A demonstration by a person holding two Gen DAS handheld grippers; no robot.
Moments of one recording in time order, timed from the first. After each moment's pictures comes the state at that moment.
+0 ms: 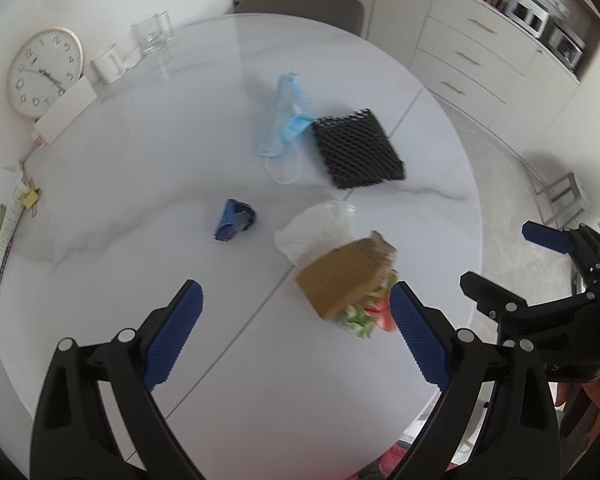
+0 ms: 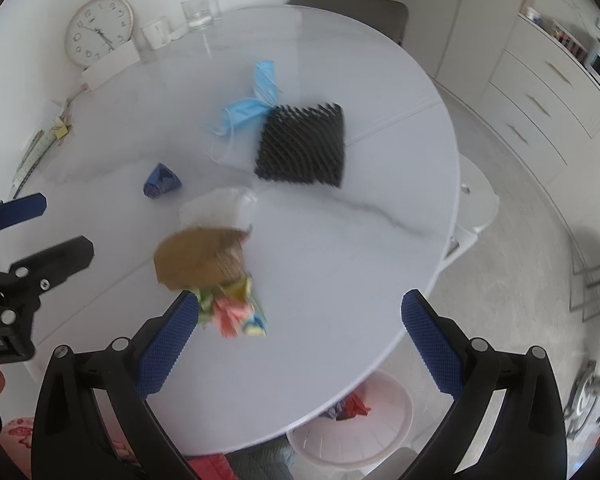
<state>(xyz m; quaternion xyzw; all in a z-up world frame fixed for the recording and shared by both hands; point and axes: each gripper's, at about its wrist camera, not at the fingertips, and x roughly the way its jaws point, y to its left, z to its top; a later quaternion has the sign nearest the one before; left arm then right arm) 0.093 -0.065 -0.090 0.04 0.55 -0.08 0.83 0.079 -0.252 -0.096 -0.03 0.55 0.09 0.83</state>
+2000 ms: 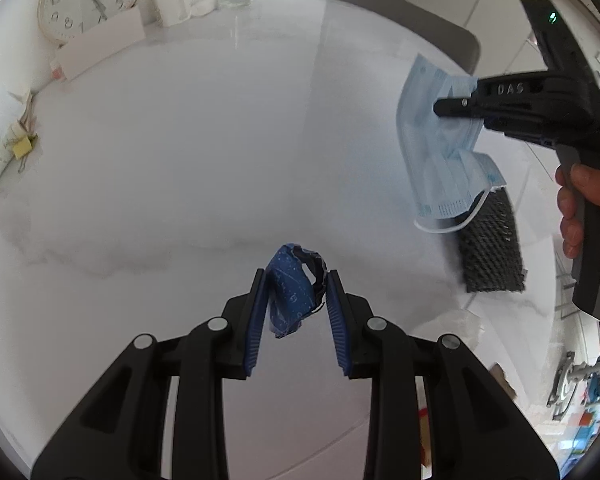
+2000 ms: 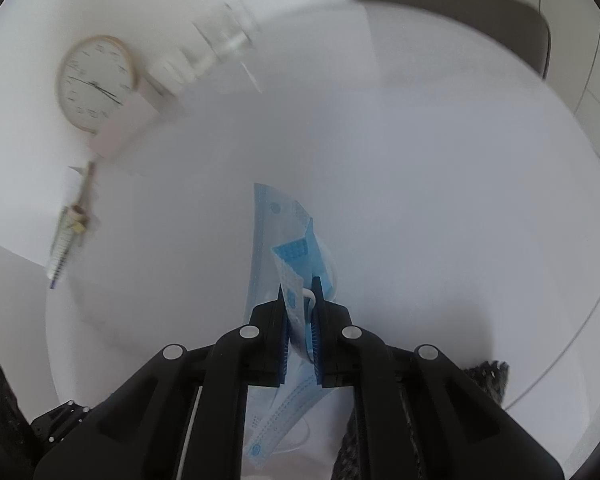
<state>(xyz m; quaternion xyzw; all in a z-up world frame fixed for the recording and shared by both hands) 0.207 0.024 -0.173 -0.06 0.55 0.00 0.83 0.350 -0.160 -0.135 0.07 0.53 0.22 0.82</state>
